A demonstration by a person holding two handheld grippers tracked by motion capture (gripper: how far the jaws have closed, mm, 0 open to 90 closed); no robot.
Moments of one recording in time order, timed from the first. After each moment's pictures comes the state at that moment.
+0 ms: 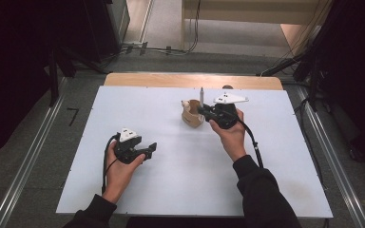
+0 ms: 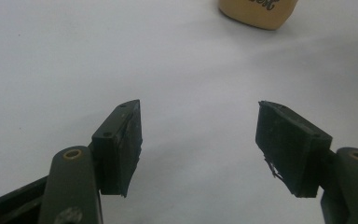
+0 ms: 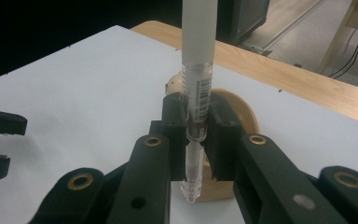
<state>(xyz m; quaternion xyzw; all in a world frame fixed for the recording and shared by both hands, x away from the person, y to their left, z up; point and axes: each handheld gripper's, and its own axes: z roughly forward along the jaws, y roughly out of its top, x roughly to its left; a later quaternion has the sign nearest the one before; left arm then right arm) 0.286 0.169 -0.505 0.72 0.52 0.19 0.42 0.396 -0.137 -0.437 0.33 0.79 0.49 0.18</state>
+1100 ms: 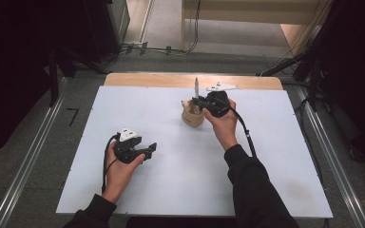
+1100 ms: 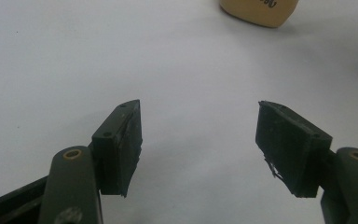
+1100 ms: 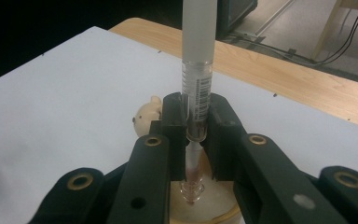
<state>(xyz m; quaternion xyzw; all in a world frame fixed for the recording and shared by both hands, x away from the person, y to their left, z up) 0.288 0.169 -0.508 0.72 0.52 0.19 0.42 0.434 -0.117 -0.438 0.37 0.78 0.47 0.17</state>
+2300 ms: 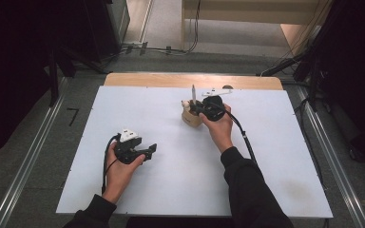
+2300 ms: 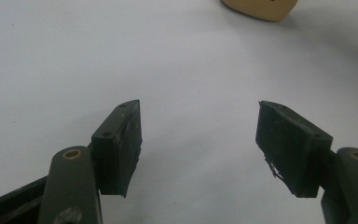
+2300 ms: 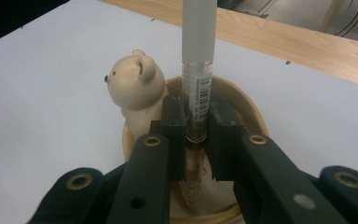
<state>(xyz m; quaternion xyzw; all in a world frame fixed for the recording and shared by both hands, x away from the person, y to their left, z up) 0.288 0.170 -0.510 0.72 0.52 0.18 0.41 0.443 -0.109 -0.469 0.38 0.80 0.44 0.15</state>
